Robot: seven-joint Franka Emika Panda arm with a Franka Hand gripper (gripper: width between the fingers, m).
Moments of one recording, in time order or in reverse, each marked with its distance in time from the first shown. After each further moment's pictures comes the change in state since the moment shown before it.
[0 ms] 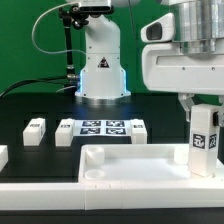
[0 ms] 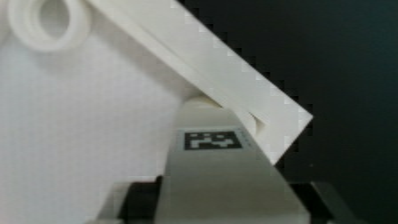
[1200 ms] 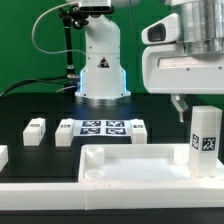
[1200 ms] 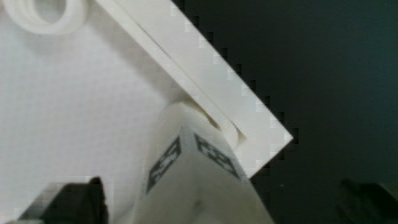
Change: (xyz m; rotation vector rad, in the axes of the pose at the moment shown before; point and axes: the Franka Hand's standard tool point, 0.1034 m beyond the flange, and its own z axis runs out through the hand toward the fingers) arm -0.001 -0.003 0.001 0.010 -0.007 -0.436
